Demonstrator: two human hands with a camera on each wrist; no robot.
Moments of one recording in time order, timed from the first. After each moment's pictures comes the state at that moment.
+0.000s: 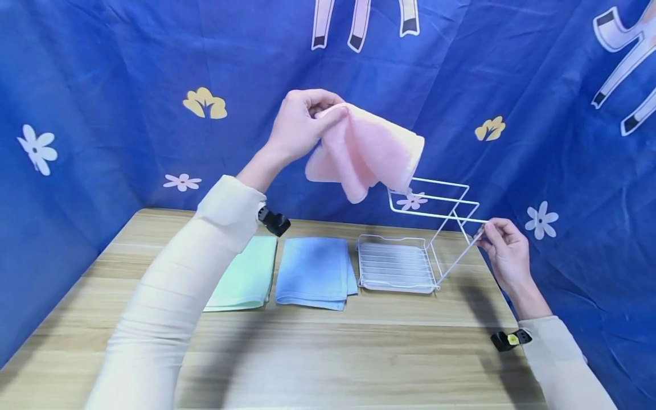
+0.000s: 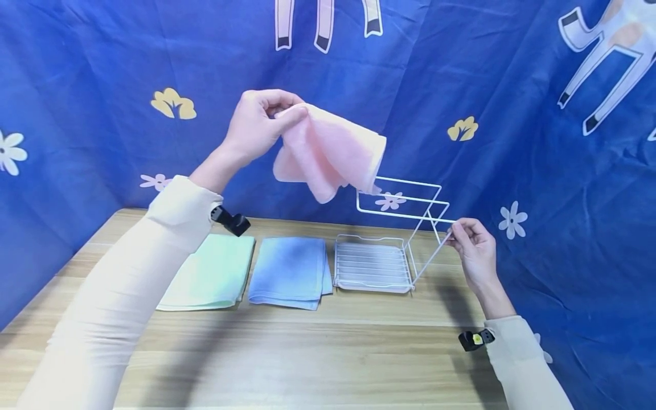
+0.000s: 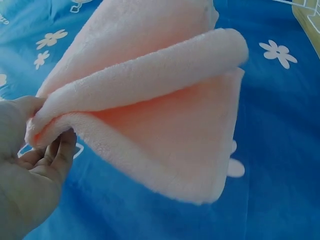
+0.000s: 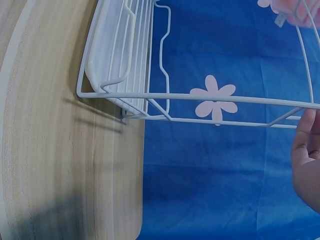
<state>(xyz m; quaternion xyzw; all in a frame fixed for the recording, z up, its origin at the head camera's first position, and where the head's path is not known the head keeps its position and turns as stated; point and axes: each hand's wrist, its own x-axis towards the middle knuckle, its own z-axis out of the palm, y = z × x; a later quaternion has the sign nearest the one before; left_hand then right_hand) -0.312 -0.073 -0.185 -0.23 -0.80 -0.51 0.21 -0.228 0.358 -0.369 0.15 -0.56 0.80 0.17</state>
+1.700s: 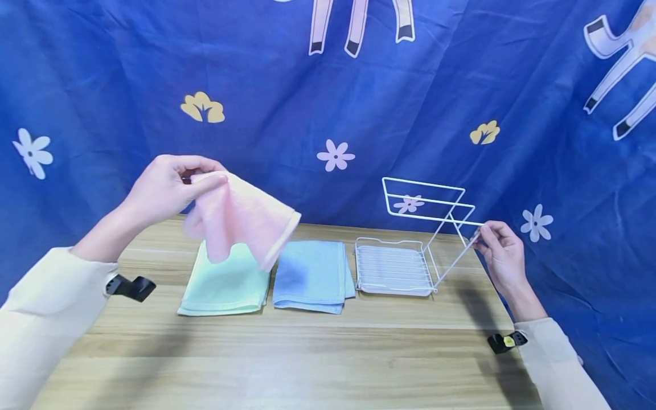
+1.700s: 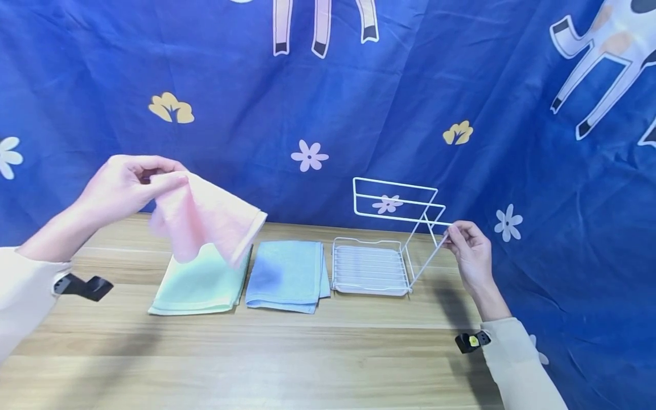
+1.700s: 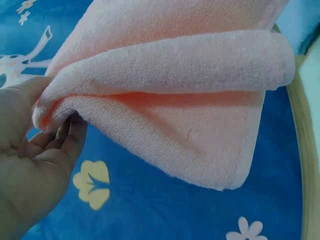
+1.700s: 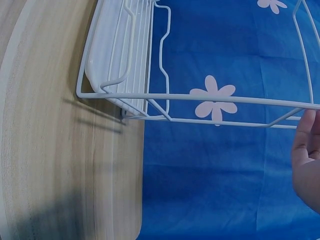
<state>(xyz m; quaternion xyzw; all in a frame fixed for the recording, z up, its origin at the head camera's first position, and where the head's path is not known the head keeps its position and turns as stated) -0.229 -0.249 -0.246 -0.11 -0.91 -0.36 0.15 -0.228 0.359 -0.370 0.14 -0.56 0.80 0.17</state>
